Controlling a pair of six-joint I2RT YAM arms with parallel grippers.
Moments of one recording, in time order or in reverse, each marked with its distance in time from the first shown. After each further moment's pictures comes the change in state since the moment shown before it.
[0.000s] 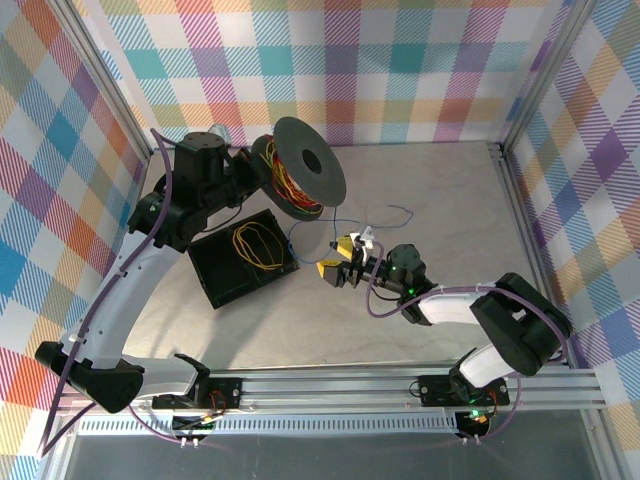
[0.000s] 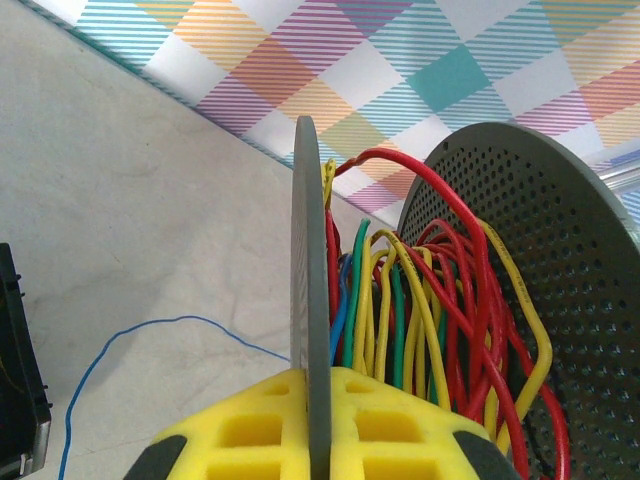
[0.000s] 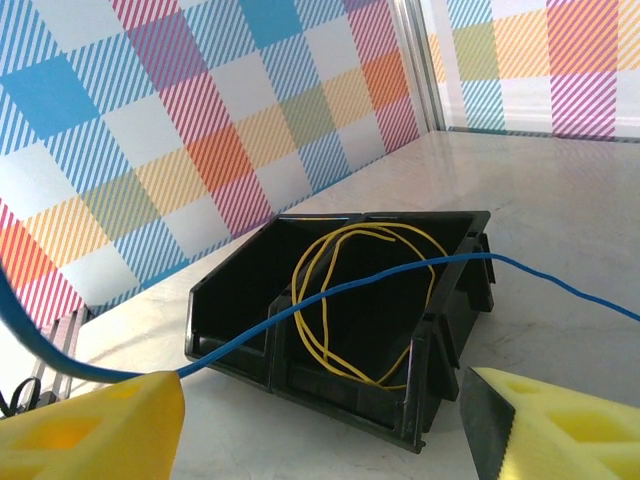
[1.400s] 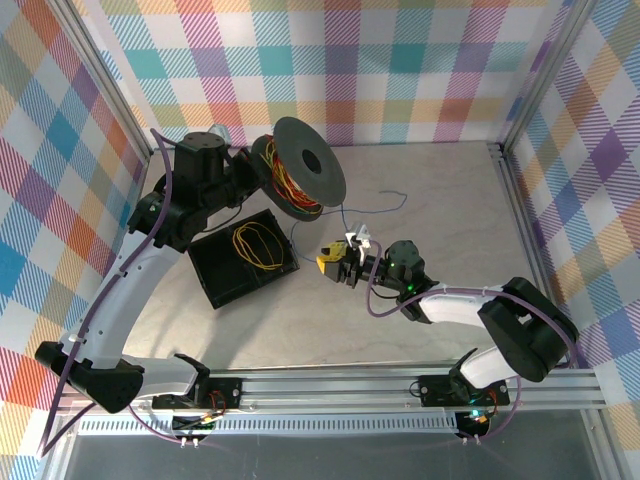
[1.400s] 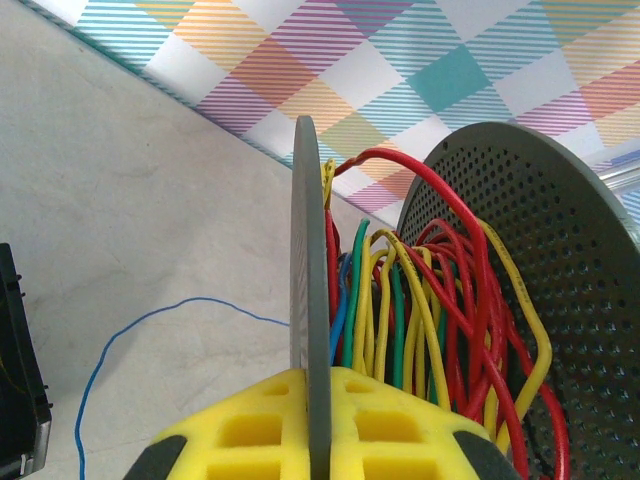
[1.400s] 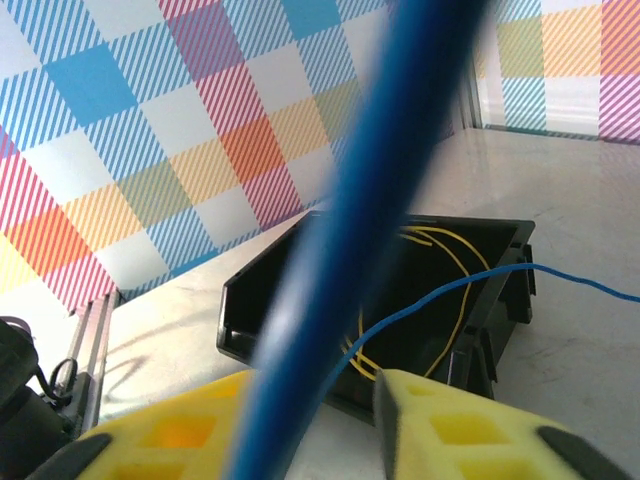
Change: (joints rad) left arm 0.000 0.000 0.000 0.000 -0.001 0.000; right arm 0.012 -0.042 0.038 -0.089 -0.059 -0.015
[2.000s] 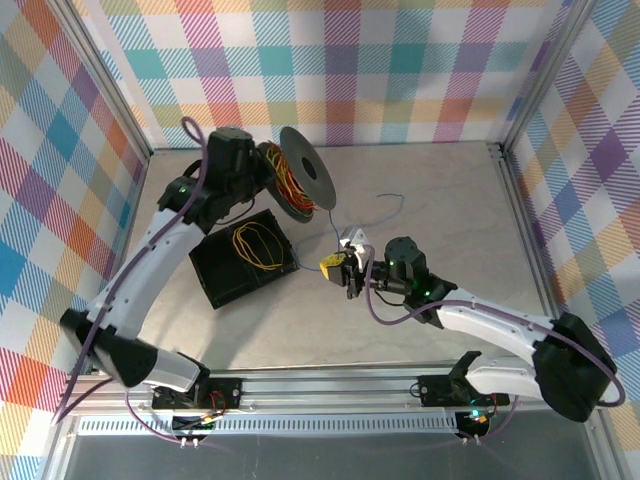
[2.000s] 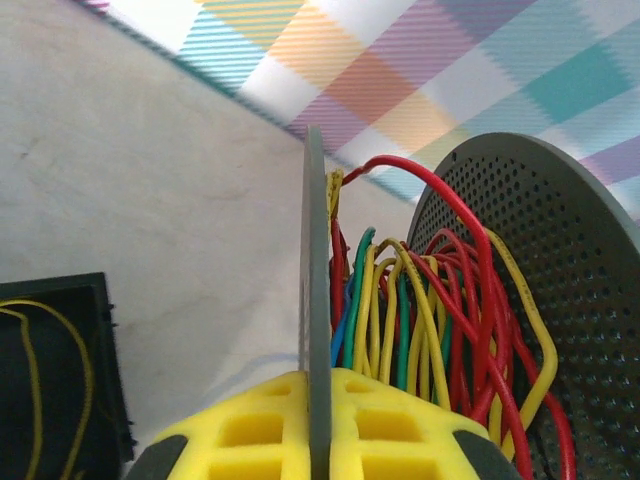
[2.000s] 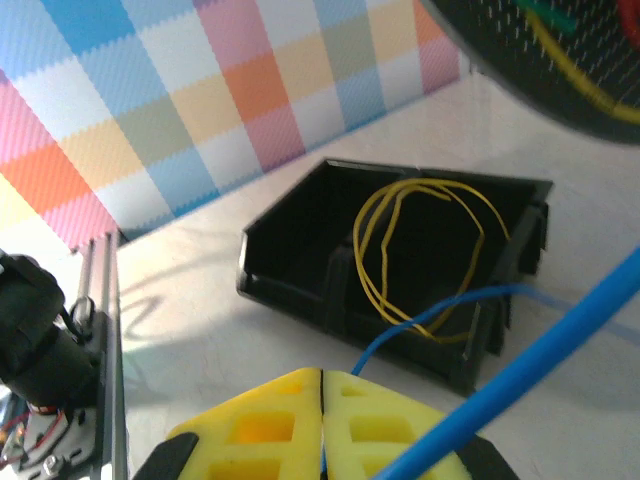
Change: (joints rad) left arm -0.010 0.172 0.051 -0.048 -0.179 0.072; right arm 0.089 -0.293 0.109 -0.616 0.093 -0.146
